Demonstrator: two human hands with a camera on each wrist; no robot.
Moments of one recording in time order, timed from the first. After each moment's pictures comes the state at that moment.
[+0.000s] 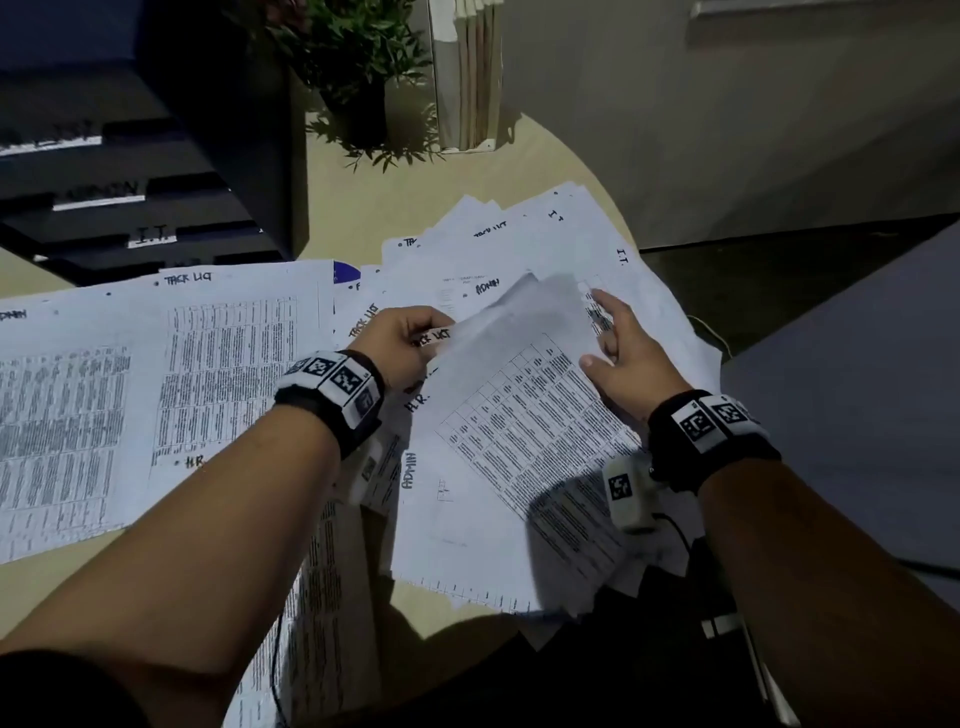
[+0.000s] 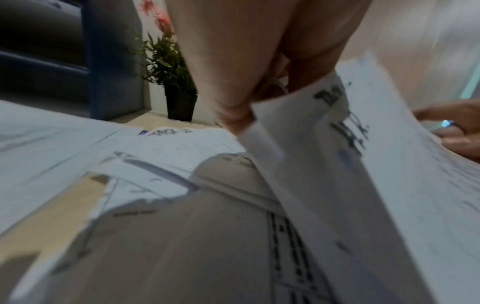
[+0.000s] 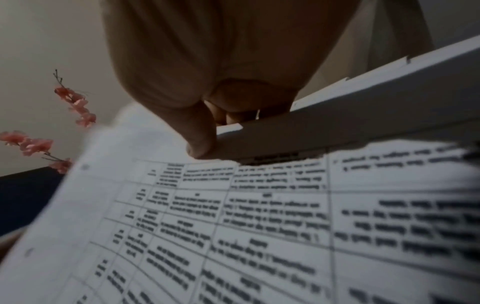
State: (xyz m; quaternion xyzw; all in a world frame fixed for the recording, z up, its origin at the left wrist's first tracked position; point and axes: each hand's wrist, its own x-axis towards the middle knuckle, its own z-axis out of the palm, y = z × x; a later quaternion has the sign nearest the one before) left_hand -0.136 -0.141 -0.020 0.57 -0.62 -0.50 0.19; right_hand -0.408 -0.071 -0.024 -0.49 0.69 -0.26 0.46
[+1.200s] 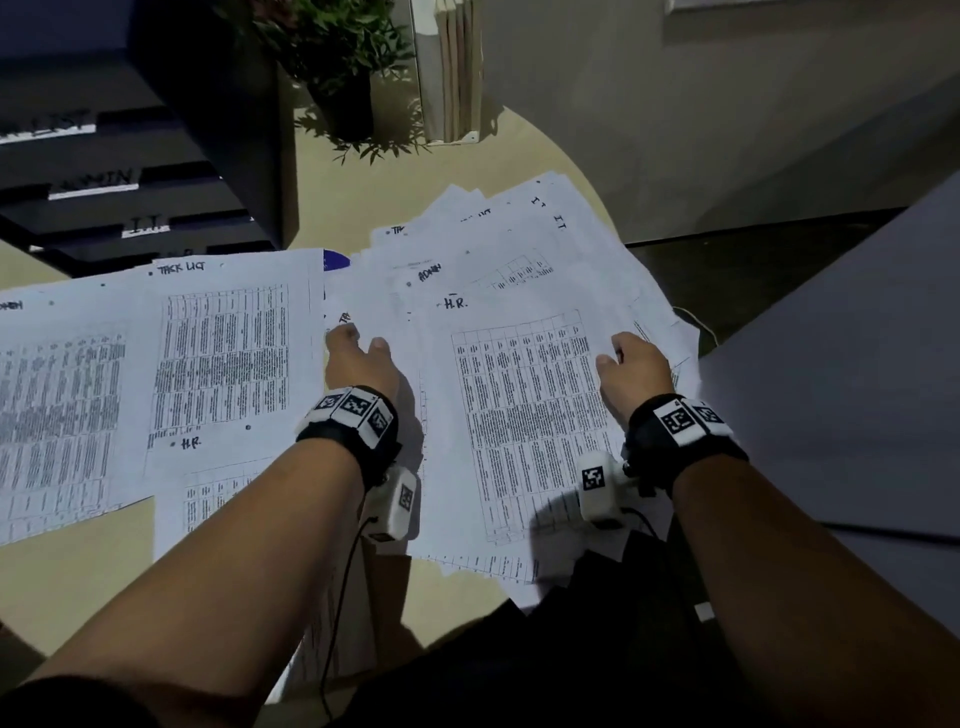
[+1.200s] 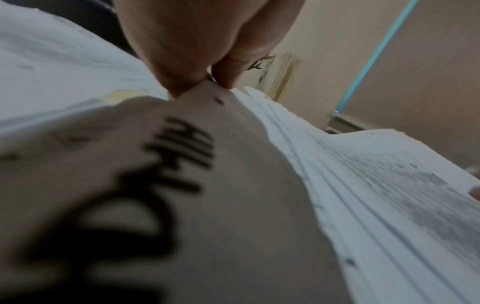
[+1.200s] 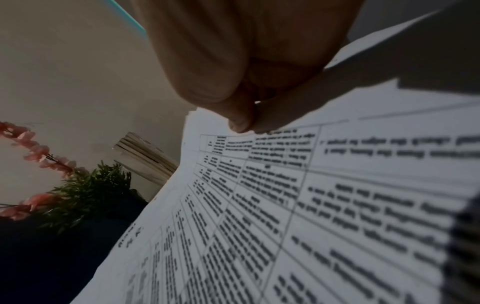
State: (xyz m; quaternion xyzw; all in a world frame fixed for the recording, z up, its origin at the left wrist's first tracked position) left_hand -0.138 -0.094 -0.041 0.79 -0.38 -0.37 0.31; right_hand -0.412 -0.040 -0.038 -0.42 0.82 -0.20 0.32
